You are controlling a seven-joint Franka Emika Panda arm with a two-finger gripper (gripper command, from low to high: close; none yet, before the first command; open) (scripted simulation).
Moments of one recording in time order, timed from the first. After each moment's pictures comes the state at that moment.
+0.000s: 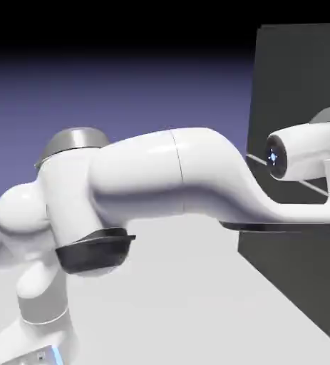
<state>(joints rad) 1.47 -0.91 -1.57 -1.44 -2.90 3.35 -0.37</state>
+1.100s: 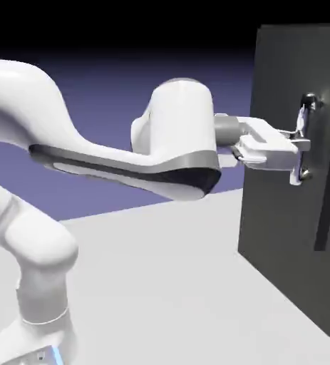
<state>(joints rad) 0.28 -0.75 -0.76 -2.30 -2.77 2.96 -0.07</state>
